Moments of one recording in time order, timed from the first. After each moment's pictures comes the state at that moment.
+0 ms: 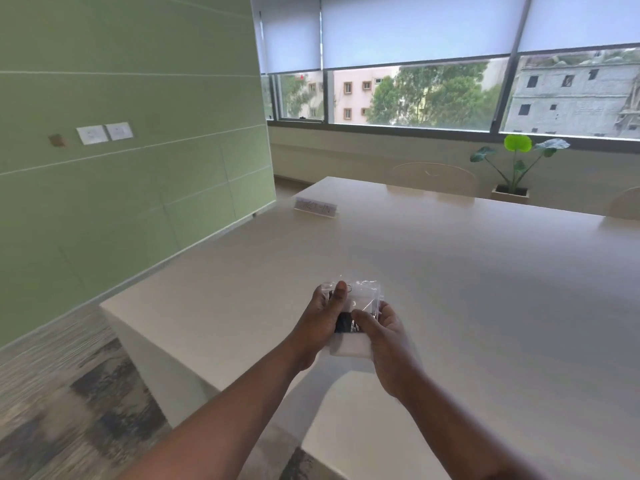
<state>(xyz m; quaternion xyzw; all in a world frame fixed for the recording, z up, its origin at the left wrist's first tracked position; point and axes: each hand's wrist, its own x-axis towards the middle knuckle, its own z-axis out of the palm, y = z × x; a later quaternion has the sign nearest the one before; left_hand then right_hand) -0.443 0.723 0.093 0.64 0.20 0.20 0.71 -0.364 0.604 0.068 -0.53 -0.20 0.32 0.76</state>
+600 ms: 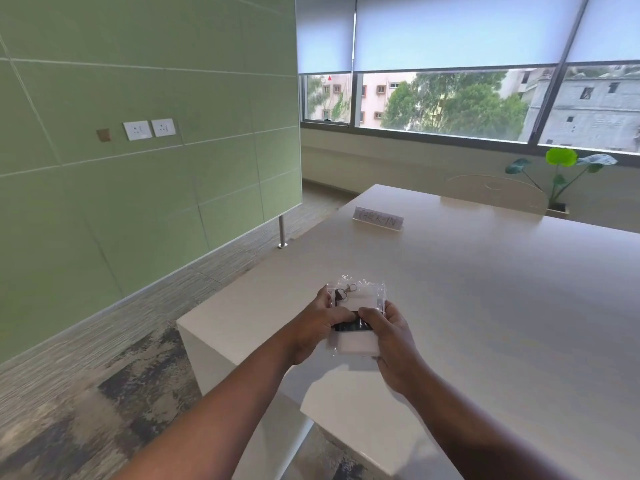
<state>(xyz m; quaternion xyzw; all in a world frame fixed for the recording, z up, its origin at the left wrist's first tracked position) -0.560 0.957 0.100 0.65 0.19 0.12 0.72 -0.451 0.827 0.062 -0.55 -0.21 0.33 0.74</state>
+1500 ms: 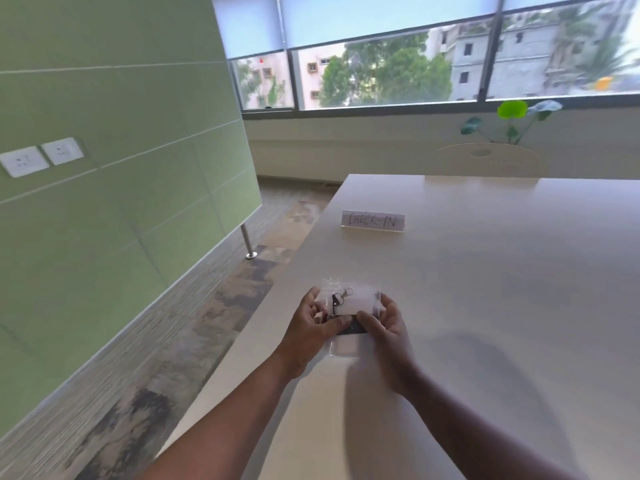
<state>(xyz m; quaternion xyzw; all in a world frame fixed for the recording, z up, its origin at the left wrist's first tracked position) -0.442 1.167 0.050 0.69 0.19 0.12 0.69 -0.359 1.020 0.018 -0.53 -0.18 0.20 0.81</state>
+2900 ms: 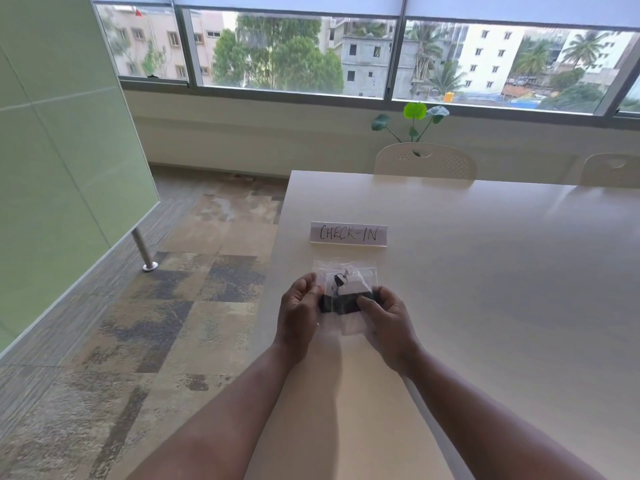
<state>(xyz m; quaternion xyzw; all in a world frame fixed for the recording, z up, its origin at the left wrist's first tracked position) -0.257 1.310 0.016 0.60 0.12 0.15 0.77 -0.223 1.151 0.016 -0.57 -0.07 0.10 0.81</state>
